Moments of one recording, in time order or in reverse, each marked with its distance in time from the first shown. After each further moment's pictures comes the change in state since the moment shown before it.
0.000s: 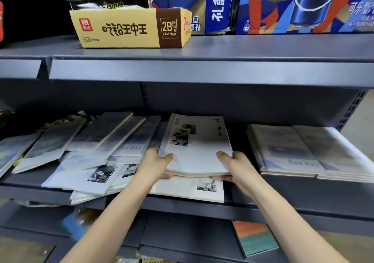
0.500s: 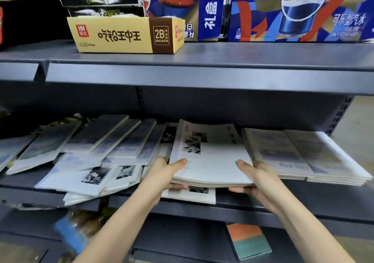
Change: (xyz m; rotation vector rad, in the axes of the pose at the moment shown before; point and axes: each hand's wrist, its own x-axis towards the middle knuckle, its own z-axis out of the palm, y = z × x) left_hand -0.042 0.018 0.029 -0.335 -0.161 -0.095; right_hand -0.026 0.007 -0.061 0.160 -0.018 0.002
